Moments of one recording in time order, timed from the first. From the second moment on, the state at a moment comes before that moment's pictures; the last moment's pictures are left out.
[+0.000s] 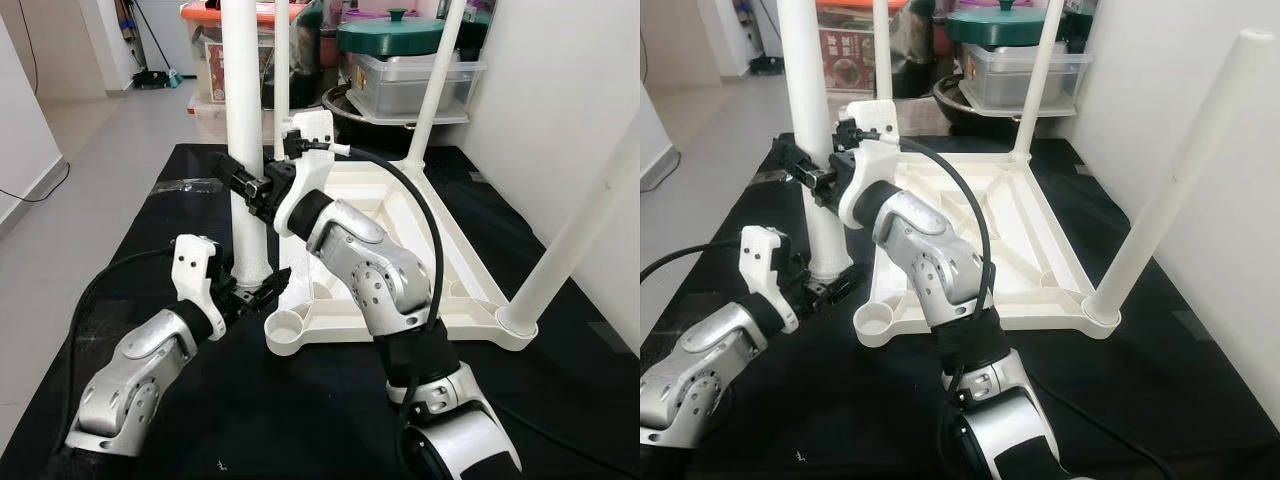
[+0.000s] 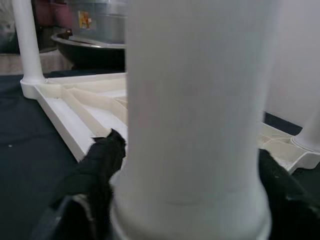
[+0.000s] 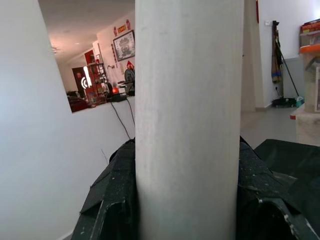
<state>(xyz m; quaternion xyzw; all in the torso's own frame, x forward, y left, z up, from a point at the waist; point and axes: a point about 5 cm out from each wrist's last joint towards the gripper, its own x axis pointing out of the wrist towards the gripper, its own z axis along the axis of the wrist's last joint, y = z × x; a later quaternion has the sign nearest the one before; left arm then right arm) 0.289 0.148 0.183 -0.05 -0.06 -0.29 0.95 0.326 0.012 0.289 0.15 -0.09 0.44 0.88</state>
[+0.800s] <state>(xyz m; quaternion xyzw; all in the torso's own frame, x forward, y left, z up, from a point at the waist) 0.286 0.152 0.170 0.09 -0.04 -0.29 0.95 0.329 0.004 0.266 0.16 -0.03 0.44 0.88</state>
